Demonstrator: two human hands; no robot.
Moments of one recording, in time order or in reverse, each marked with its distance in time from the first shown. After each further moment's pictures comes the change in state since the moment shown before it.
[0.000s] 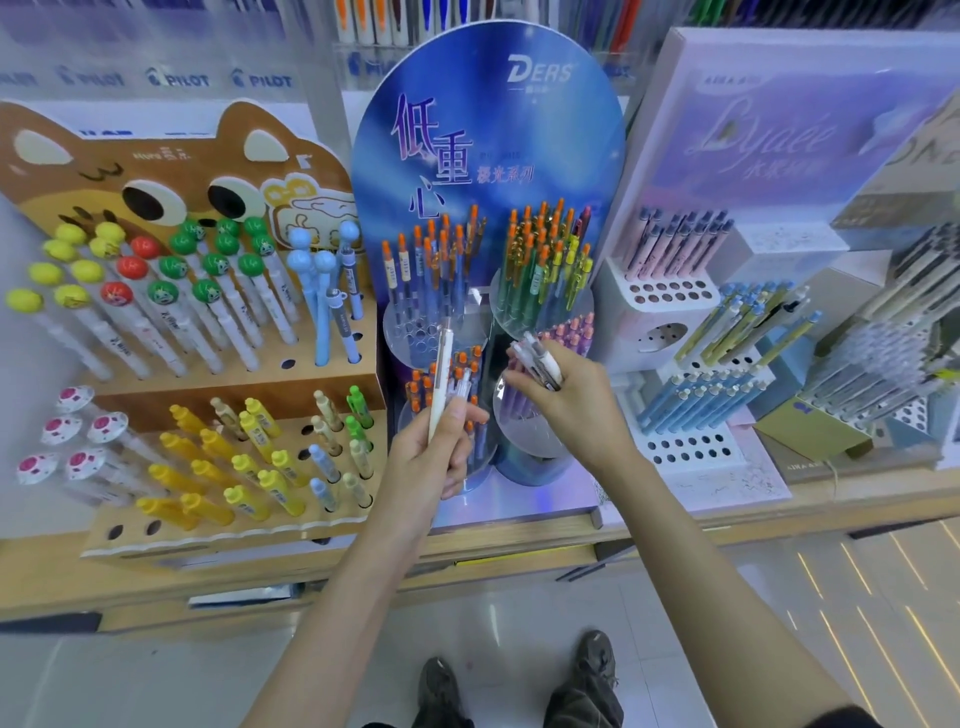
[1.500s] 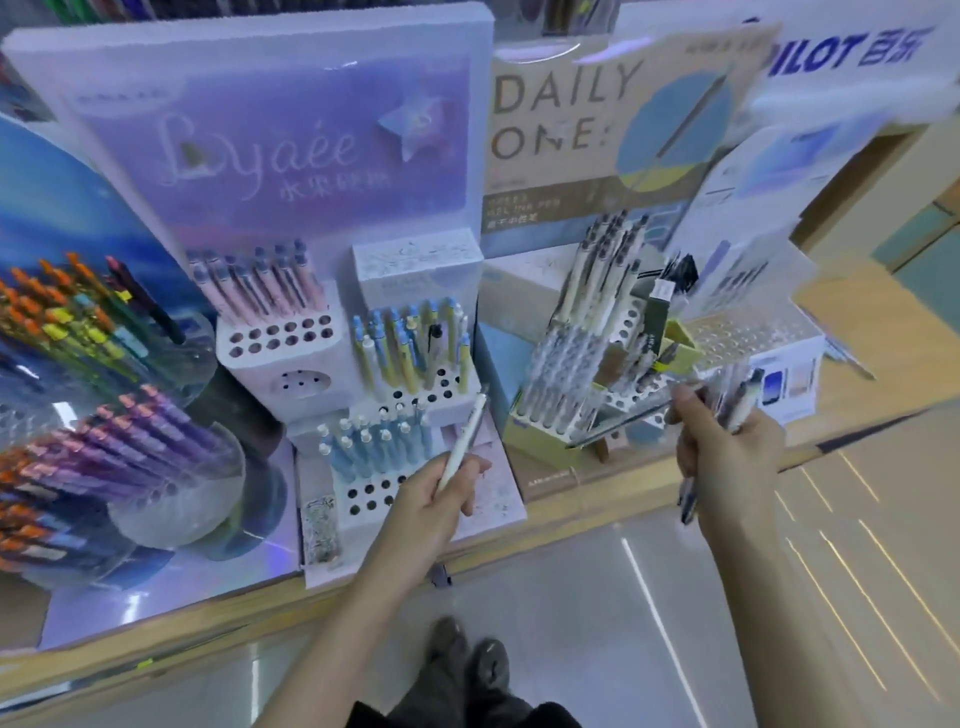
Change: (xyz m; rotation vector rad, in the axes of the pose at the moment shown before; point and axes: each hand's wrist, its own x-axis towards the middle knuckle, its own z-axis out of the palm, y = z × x) left_hand 0.041 -0.077 0.335 0.336 -0.205 -0.145; right_hand -0.062 0.218 -0.357 0.494 0.640 0.441
